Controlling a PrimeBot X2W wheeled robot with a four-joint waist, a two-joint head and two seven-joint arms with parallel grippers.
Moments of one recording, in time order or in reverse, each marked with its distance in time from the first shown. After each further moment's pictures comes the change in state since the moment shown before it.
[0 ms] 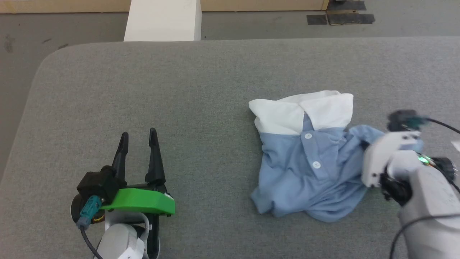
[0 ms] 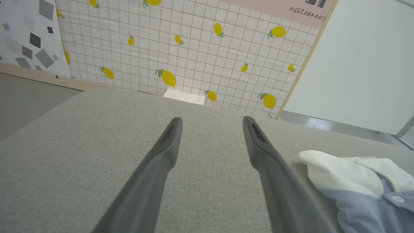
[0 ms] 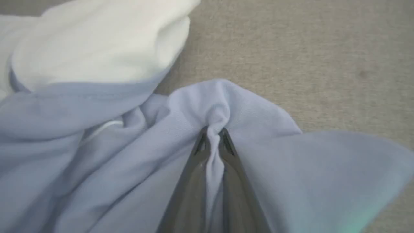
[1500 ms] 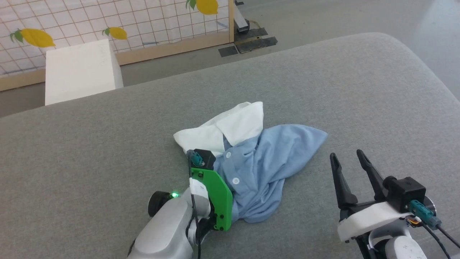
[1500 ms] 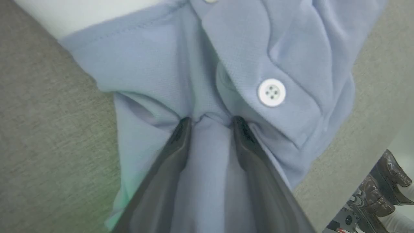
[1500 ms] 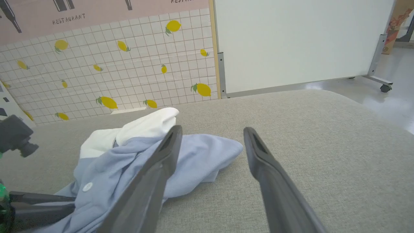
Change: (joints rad) left arm -0.336 0.002 -0.445 0.554 -0.240 -0.012 0.746; right arm 0.475 0.087 0.130 -0.558 0.029 -0.001 -0.563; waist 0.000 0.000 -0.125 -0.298
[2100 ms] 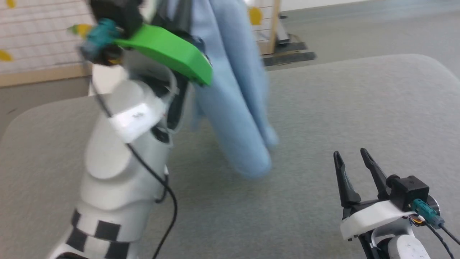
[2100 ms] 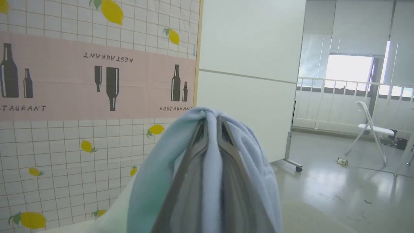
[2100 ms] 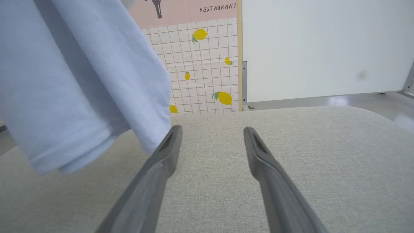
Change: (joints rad) left arm -0.343 0.030 0.251 -0.452 0.119 -0.006 -0.478; right arm -0.005 0.000 -0.016 0.003 -0.011 0.000 0.000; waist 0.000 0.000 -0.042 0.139
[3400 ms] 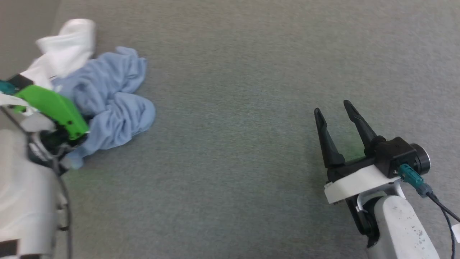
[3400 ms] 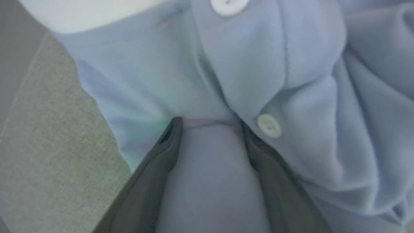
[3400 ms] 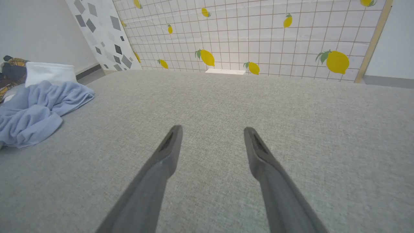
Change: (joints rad) left arm 0.139 0.255 0.335 0.384 -0.176 0.156 0.800; right arm -0.183 0.001 0.093 -0.025 -0.069 0.000 -0.019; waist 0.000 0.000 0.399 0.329
